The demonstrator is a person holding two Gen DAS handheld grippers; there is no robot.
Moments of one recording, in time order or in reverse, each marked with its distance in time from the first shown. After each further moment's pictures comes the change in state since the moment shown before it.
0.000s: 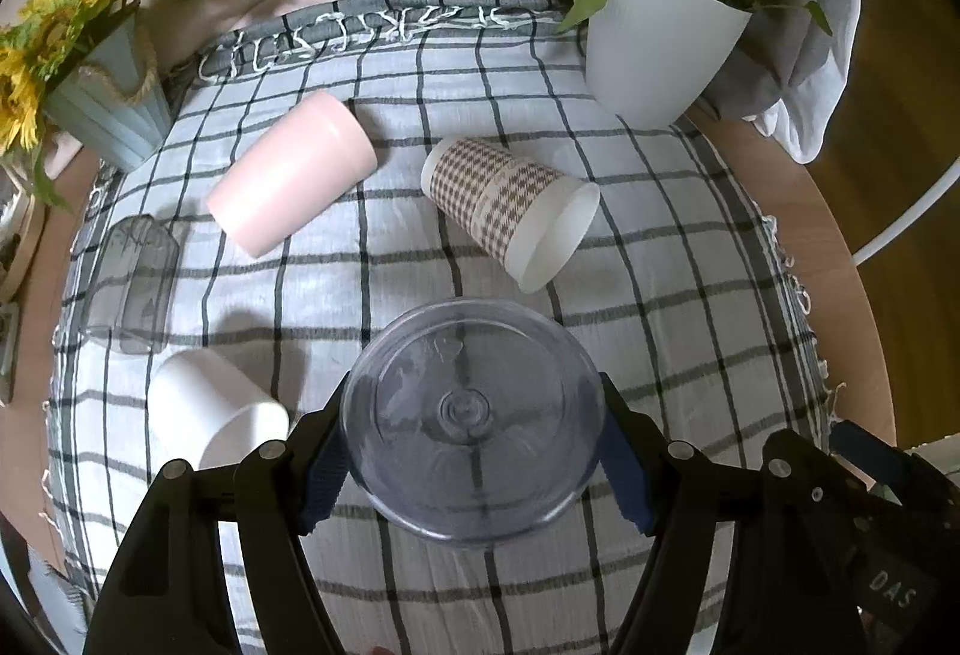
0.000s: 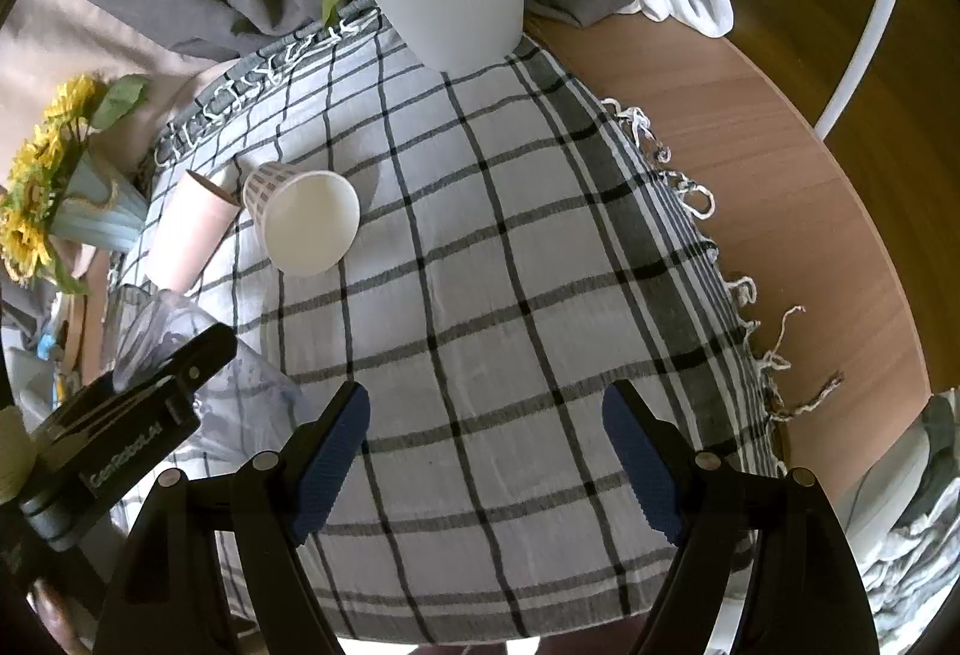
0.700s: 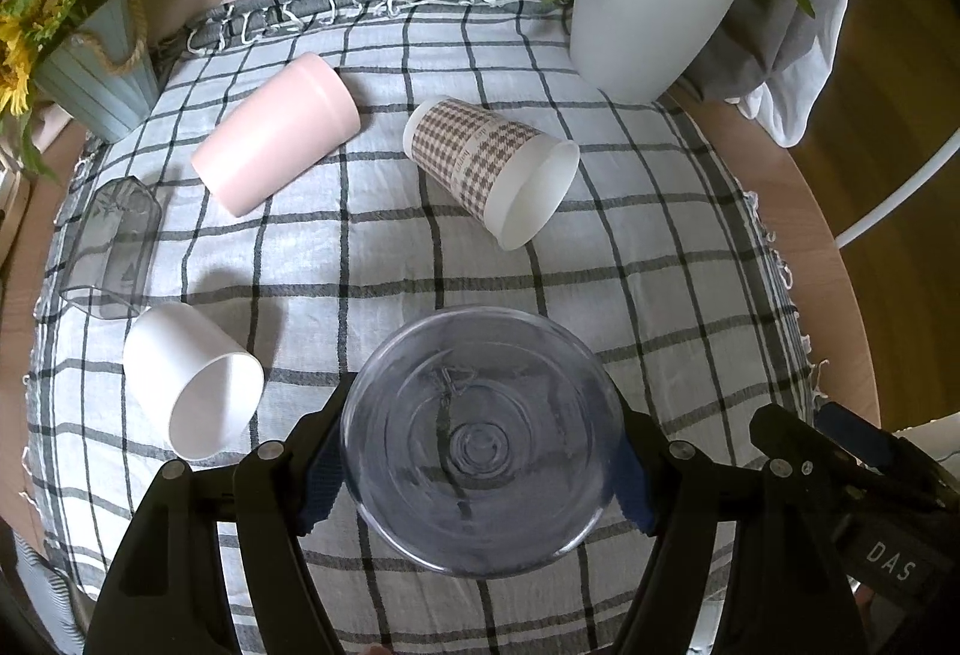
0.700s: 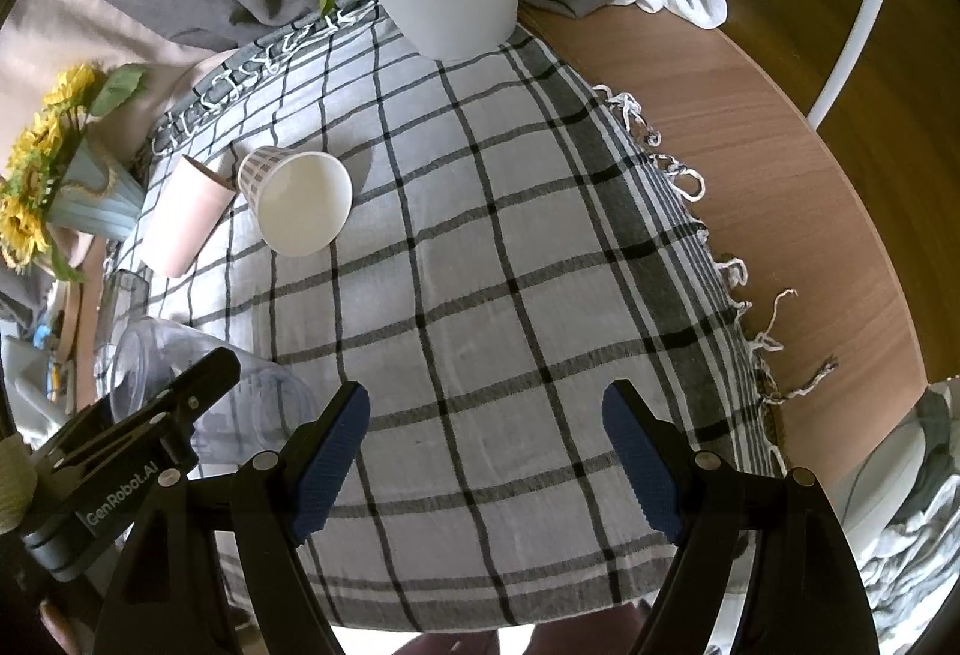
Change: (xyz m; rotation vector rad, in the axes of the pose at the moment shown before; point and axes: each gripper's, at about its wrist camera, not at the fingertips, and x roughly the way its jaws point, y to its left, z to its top) left arm 0.002 -0.004 -0.017 -0.009 0.038 -0.048; right arm -0.001 -0.004 -0.009 -0.005 0.008 -0.010
